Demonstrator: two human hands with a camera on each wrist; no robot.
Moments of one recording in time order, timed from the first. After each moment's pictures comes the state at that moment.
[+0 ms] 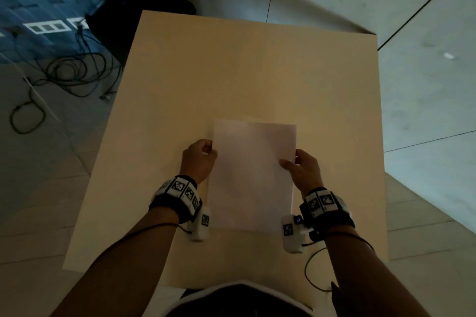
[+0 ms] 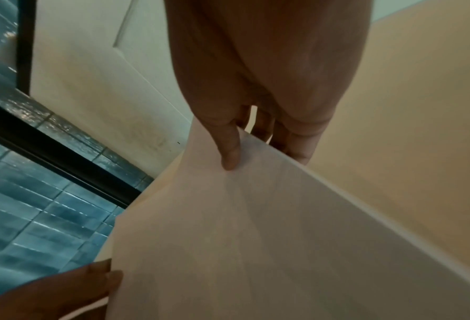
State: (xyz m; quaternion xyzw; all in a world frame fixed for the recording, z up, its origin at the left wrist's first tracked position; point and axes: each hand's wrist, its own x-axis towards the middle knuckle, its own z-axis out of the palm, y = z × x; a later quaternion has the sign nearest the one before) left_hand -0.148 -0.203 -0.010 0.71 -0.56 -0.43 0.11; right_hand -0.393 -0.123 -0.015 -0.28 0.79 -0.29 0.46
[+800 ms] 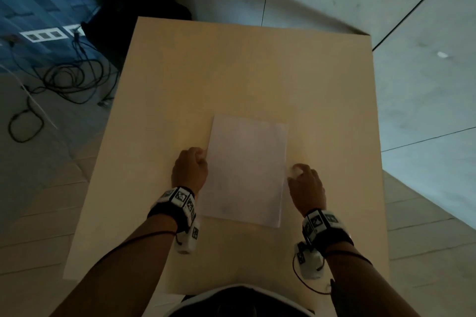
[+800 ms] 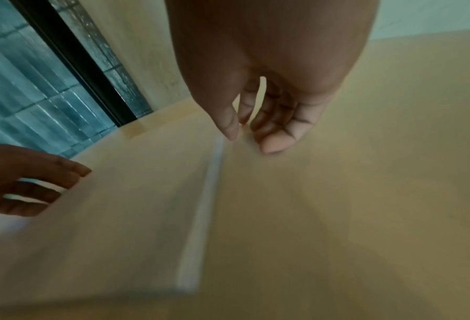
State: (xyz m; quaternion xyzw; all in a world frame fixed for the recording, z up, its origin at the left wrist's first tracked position) left_hand -0.133 -0.196 -0.033 0.73 -0.61 -0.32 0.05; right_hand -0.396 -0.083 -0.034 -0.36 0.86 -0.13 0.34
